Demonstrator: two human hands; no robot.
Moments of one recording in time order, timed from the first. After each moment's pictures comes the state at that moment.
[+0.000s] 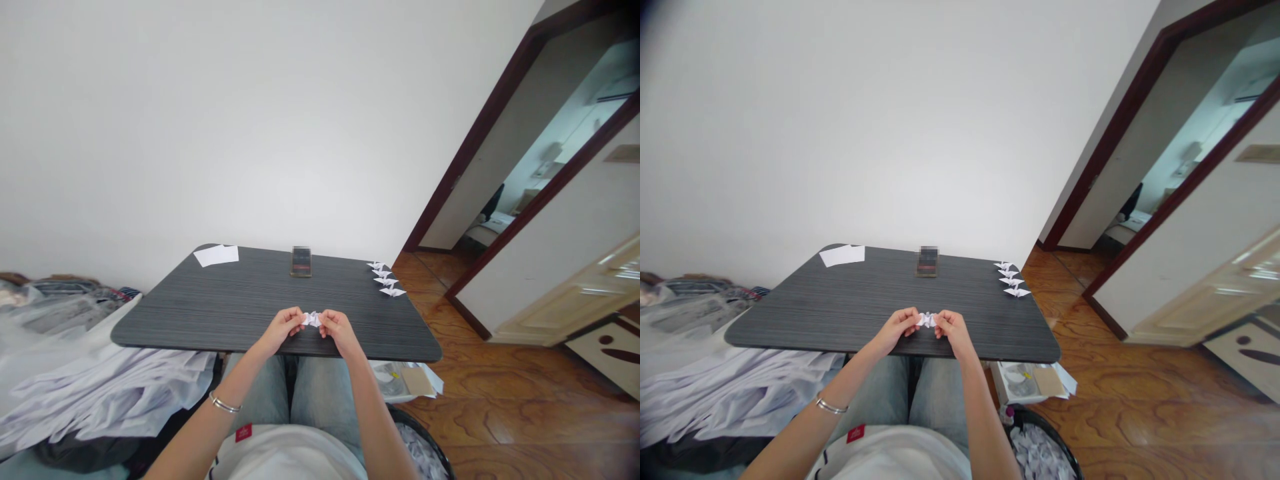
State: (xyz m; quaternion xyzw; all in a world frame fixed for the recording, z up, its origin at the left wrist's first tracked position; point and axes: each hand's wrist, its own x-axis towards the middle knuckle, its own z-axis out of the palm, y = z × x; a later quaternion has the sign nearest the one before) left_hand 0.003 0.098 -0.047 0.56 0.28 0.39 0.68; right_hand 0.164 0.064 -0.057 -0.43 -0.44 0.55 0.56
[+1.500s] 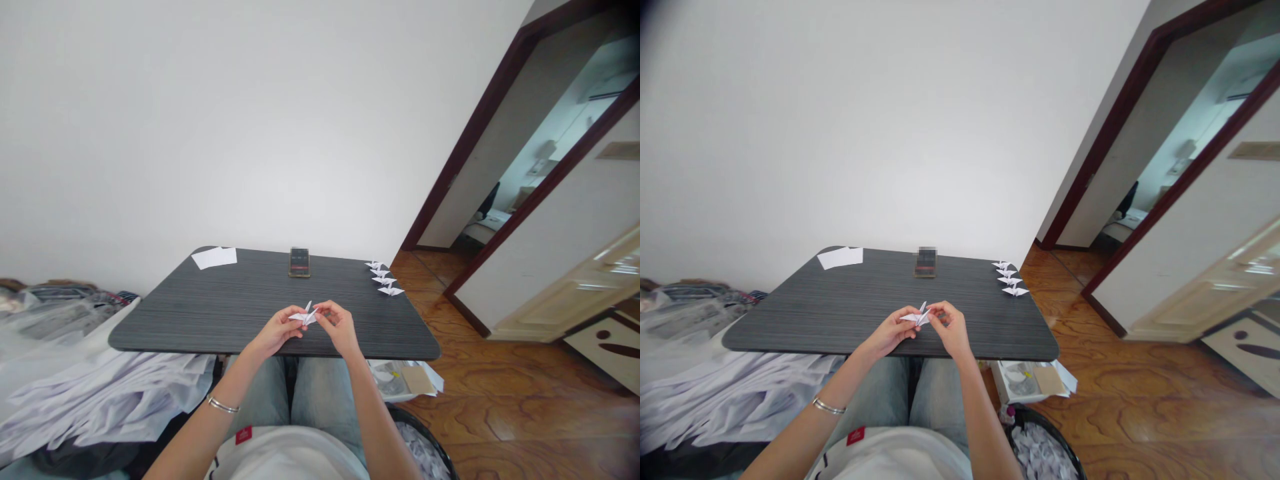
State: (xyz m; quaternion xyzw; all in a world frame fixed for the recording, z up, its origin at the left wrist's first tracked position) left_hand -0.005 0.094 -0.043 0.45 0.21 0.37 0.78; right_hand 0.158 0.048 -0.020 -0.45 -0.60 0.32 0.58
